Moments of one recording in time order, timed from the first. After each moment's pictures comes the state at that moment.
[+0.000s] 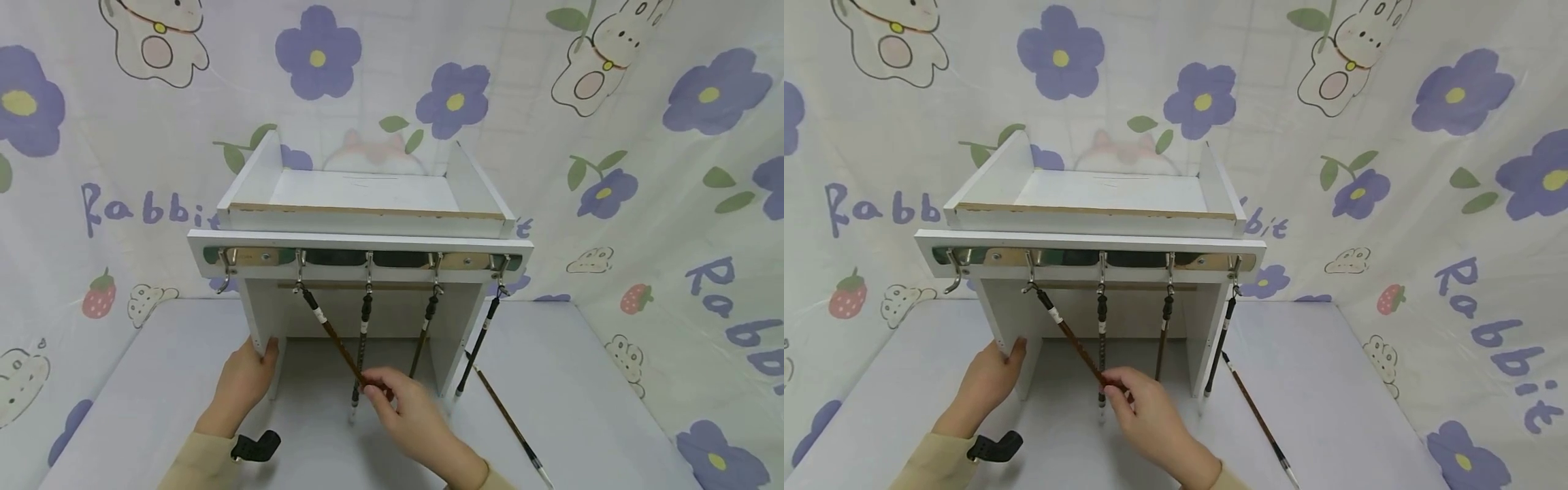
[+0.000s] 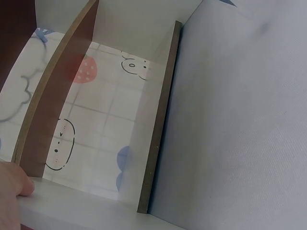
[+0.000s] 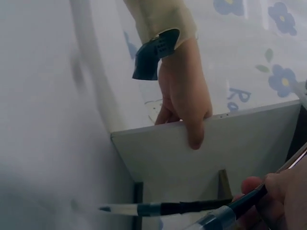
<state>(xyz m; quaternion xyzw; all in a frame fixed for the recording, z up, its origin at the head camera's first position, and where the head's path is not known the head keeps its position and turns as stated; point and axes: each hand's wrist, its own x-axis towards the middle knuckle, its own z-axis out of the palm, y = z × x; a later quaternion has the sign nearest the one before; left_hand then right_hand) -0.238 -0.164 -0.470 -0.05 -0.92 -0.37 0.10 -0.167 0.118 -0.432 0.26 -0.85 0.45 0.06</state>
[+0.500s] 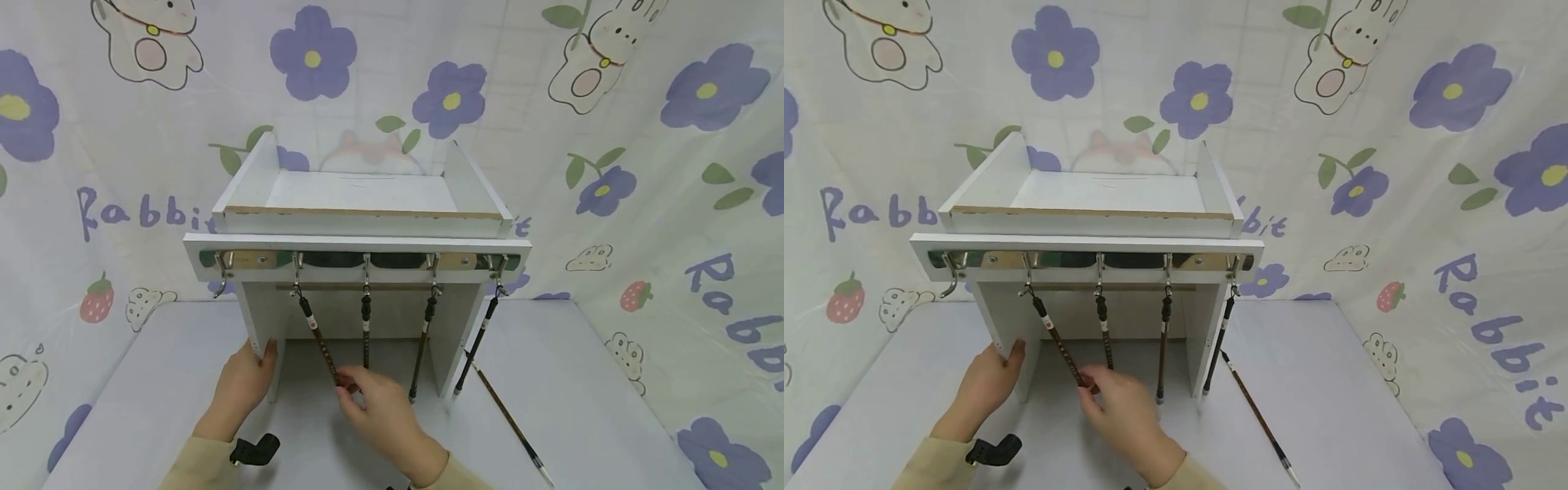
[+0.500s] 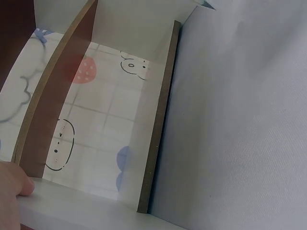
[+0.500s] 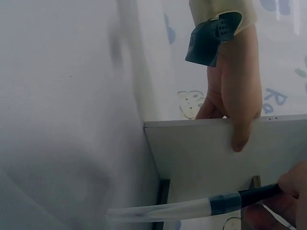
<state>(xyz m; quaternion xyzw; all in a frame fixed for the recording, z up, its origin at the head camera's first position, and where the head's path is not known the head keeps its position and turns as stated) -0.236 -0.163 -0.469 -0.04 -0.93 -0.37 0.08 -0.187 0.080 -0.457 0.30 -0.87 0.33 0.22</state>
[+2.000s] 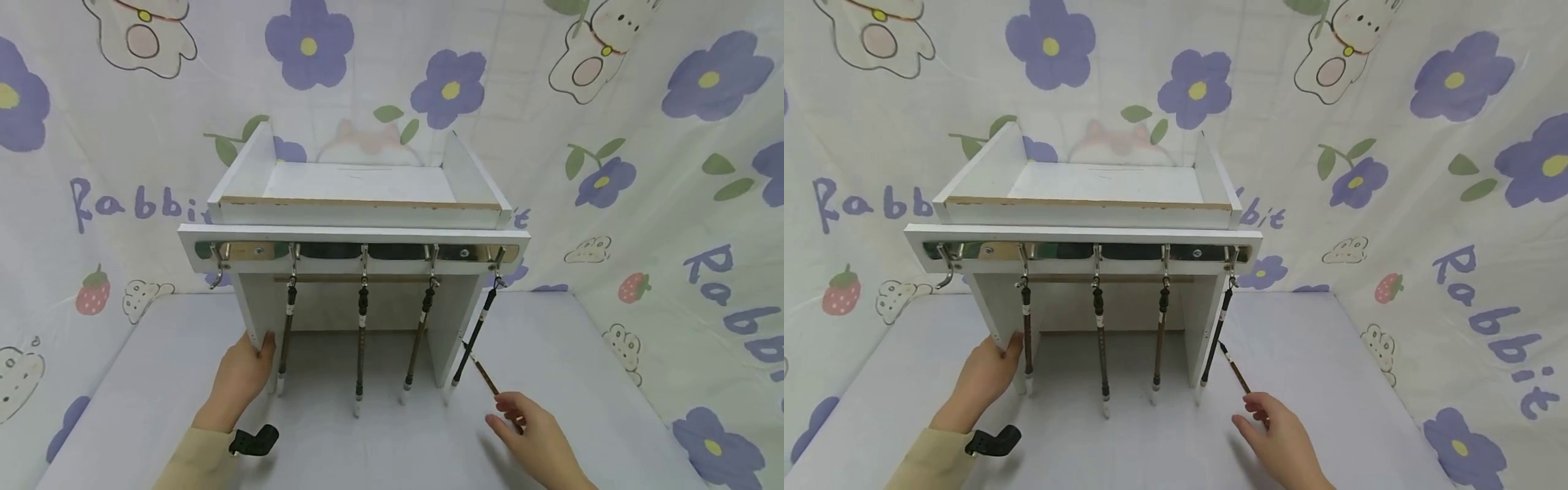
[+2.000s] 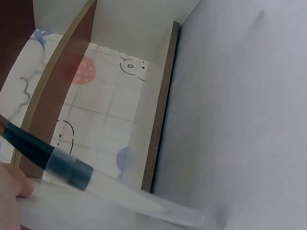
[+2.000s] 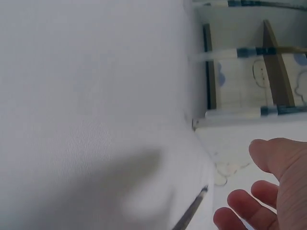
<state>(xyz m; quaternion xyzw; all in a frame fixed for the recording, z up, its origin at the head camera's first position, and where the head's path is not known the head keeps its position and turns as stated) -0.236 -0.163 -0.469 -0.03 -0.92 -0.37 0.08 -0.138 0.292 -0.498 0.02 -0.94 0.33 0.09</state>
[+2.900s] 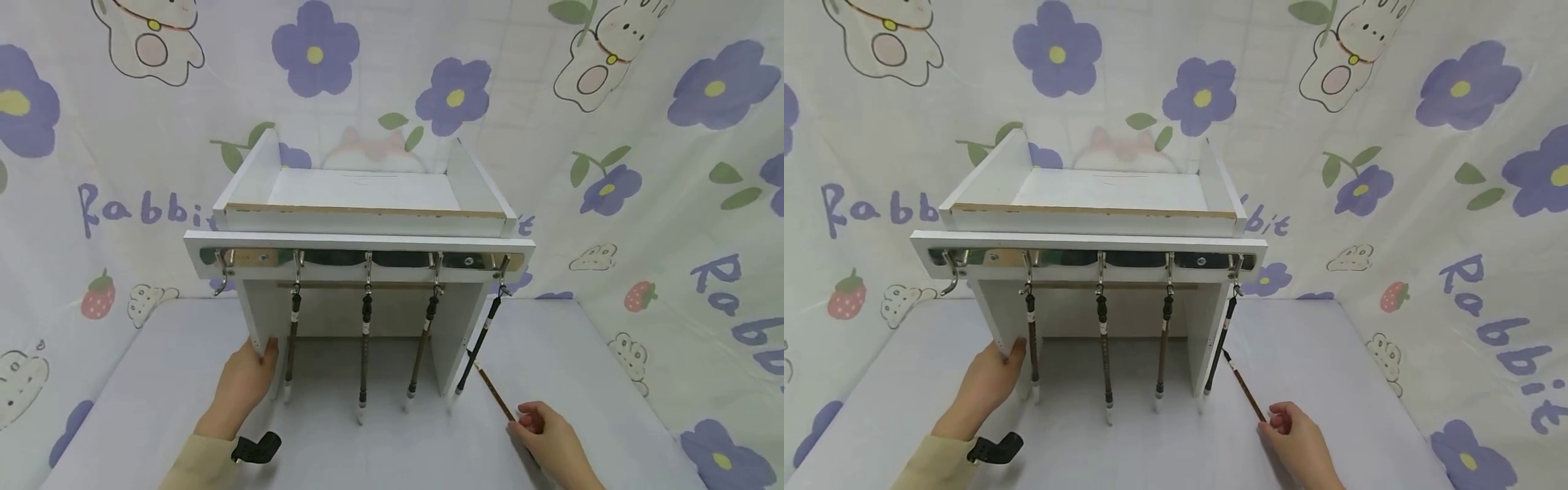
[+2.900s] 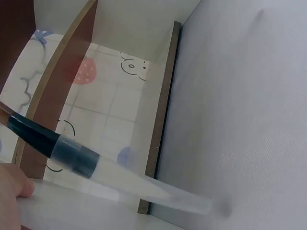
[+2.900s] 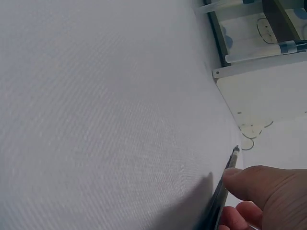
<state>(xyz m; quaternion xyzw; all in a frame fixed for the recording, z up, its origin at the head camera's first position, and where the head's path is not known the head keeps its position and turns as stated) -0.237 -0.164 -0.470 -0.03 -0.92 -0.38 0.08 -0.163 0.325 -0.523 -0.14 -0.93 0.35 -0.03</state>
